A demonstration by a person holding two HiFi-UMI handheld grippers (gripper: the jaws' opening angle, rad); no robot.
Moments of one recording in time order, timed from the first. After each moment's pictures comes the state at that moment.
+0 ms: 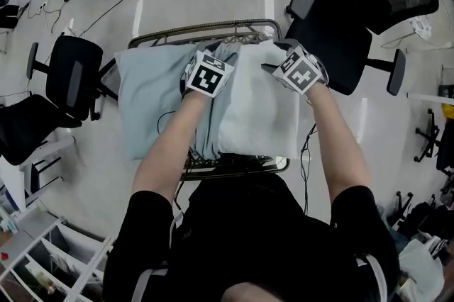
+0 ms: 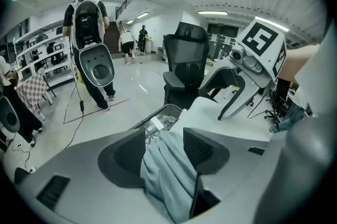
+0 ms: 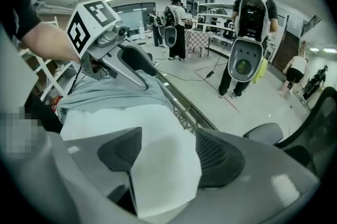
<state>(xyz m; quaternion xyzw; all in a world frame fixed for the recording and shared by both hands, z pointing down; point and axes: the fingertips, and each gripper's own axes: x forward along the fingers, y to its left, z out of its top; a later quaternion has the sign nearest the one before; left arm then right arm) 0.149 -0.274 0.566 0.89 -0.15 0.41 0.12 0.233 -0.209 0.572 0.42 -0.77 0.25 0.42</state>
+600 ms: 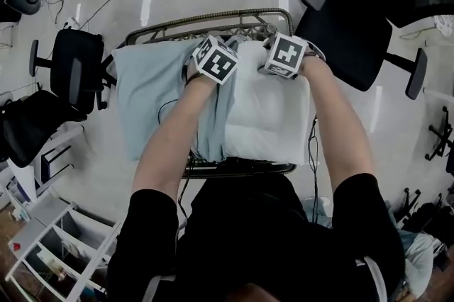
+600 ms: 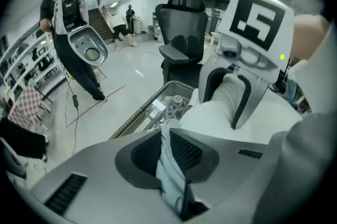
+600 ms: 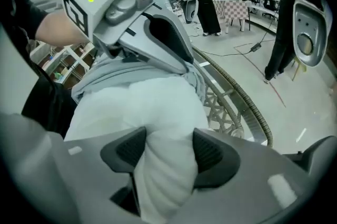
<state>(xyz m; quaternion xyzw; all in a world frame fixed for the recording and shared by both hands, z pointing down) 0.172 -0.290 0.633 0.85 -0.11 0.52 0.07 0.209 -0.207 0.657 0.20 -0.79 0.32 0.48</state>
